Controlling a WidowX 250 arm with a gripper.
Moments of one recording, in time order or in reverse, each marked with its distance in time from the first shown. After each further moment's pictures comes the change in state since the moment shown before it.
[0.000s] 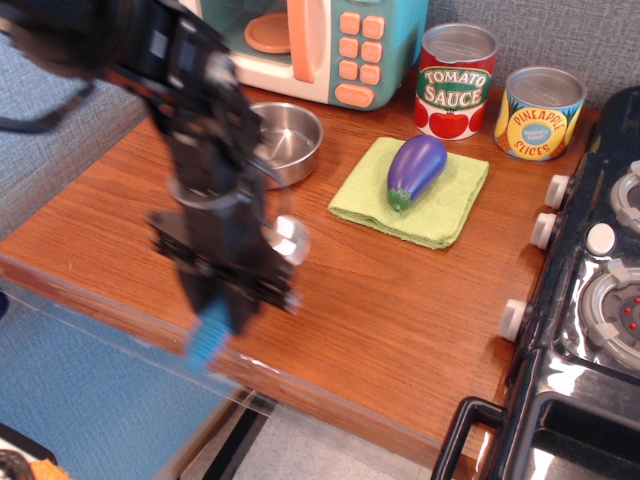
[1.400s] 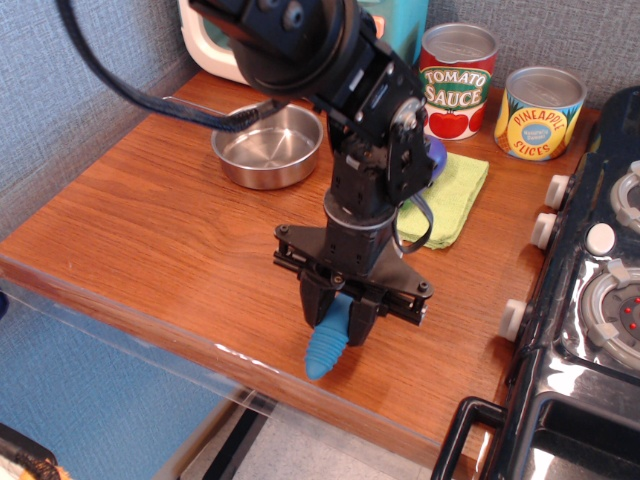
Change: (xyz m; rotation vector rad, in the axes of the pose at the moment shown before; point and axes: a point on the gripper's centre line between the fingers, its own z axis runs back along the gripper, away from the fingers) arm 0.037 -0.055 -0.017 0.061 0.010 0.065
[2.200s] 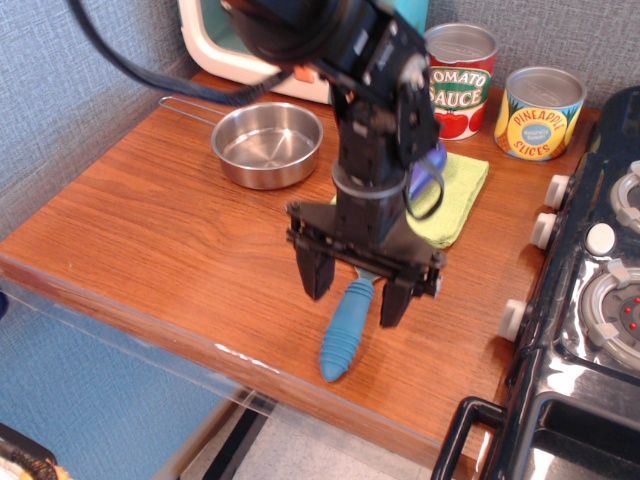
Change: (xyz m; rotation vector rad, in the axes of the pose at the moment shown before) arm 0.012 -0.002 0.021 -0.064 -0.020 -0.024
